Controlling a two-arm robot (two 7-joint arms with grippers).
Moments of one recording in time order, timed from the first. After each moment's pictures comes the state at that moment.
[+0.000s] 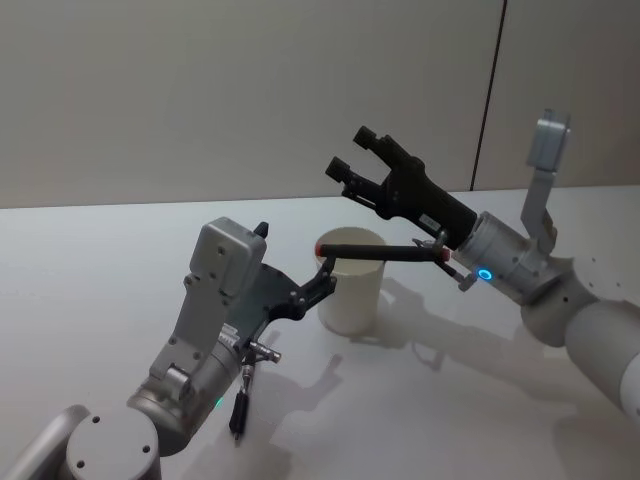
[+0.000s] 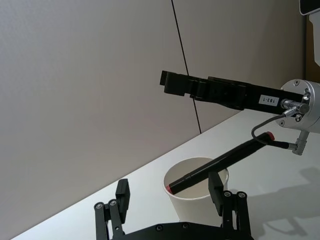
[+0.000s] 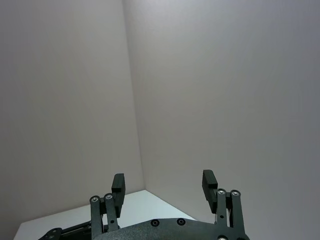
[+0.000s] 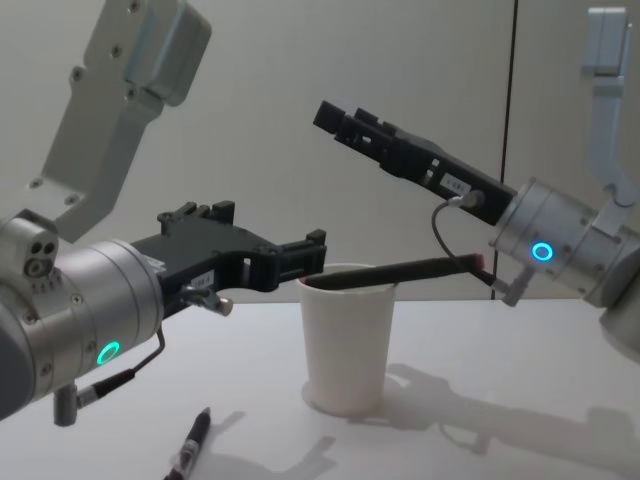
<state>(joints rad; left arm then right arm) -0.24 0.38 0.45 -1.63 -0.20 0.01 -0.01 1.08 -0.07 -0.13 -0.07 0.61 -0.57 1.33</state>
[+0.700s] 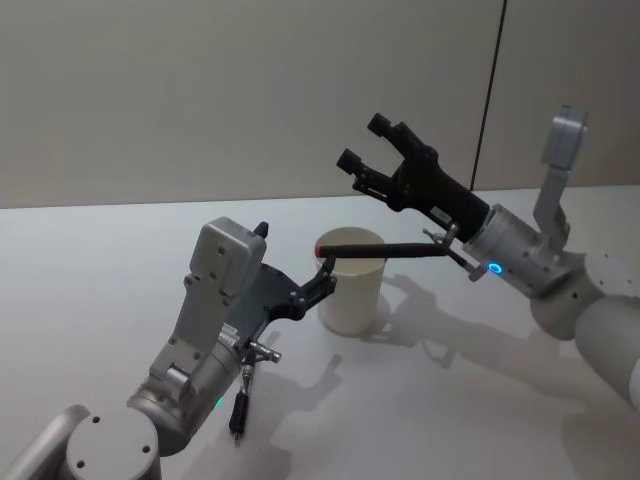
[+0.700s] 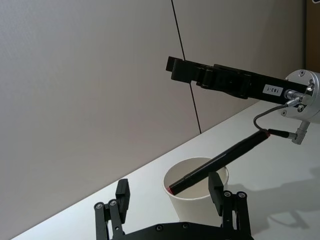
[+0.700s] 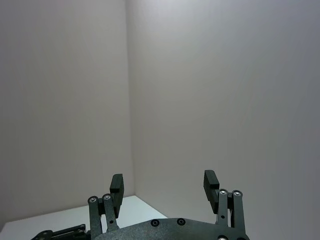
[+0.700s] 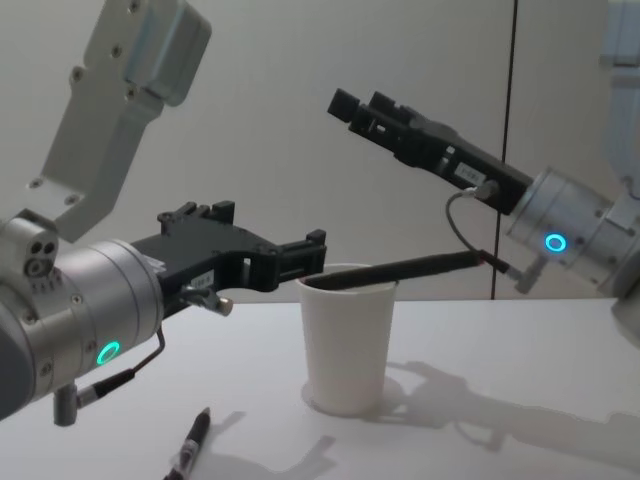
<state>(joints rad) -0.24 0.38 0.45 -1.63 -0.20 0.01 -0.01 1.09 -0.05 -0.10 -0.08 0.59 -0.63 1.35</state>
